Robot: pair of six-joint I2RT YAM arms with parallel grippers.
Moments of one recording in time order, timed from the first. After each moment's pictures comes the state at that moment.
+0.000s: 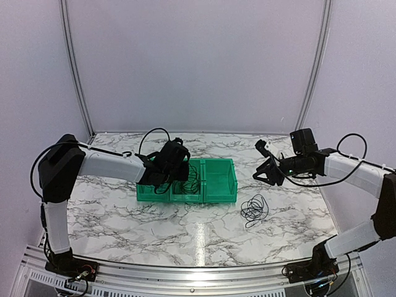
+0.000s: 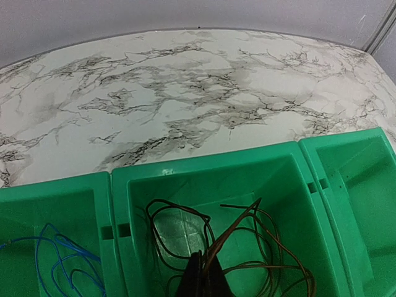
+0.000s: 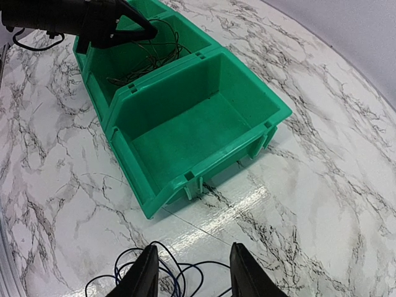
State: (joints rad) left arm -0.86 2.00 1.29 0.00 -0.42 -0.50; right arm 0.27 1.32 0.88 -0.38 -0.60 -0.49
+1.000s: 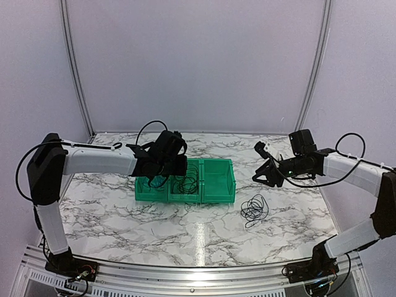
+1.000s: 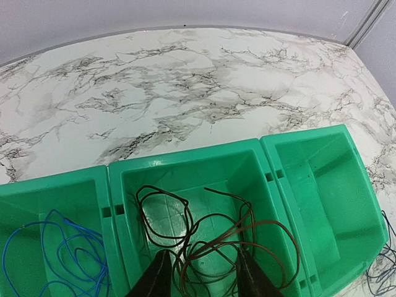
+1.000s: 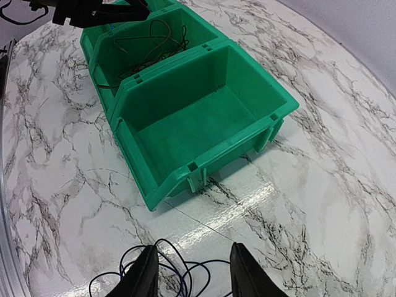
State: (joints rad) left arm -0.86 1.91 1.34 -0.18 -0.34 -0.52; right arm 0.27 1.34 0.88 -0.40 -0.62 -0.50
